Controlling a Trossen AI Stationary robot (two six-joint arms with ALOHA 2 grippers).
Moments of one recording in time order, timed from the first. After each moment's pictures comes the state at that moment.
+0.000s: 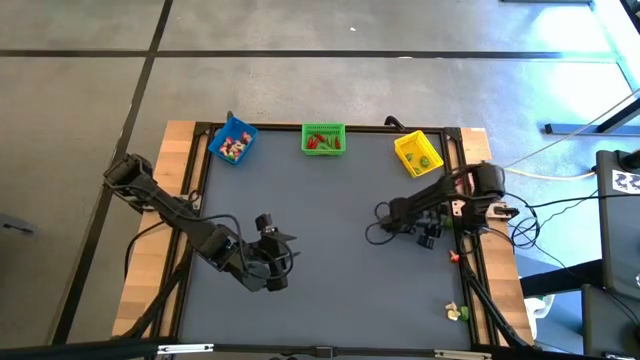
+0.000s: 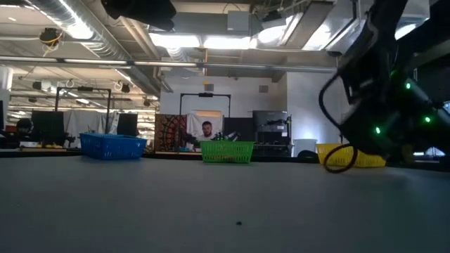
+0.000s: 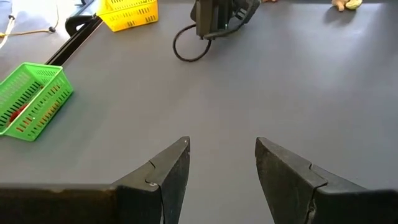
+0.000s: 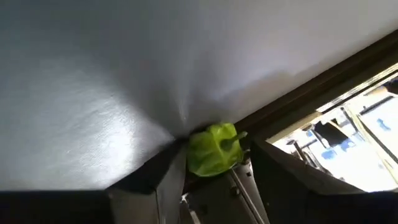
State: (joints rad) left arm -0.58 1.50 1.09 -0.46 -0.77 -0.55; right arm 0.04 1.88 0.74 -1.27 0.09 0.54
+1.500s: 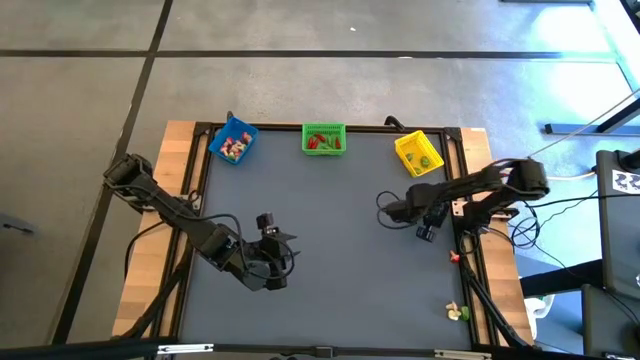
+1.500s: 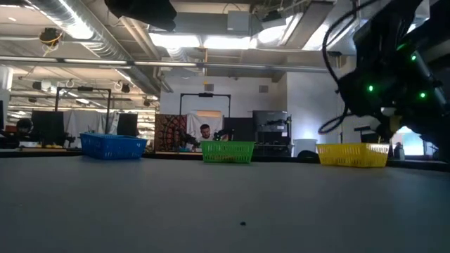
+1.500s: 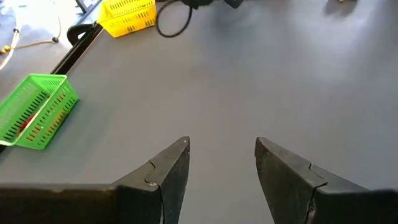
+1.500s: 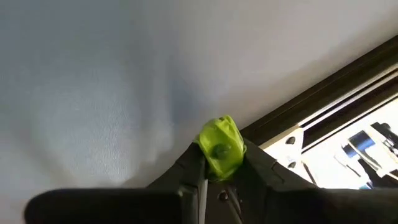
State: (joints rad) left arm -0.57 1.50 1.09 -0.46 -0.77 -0.48; right arm -0.02 1.54 0.69 -1.25 0.12 0.53
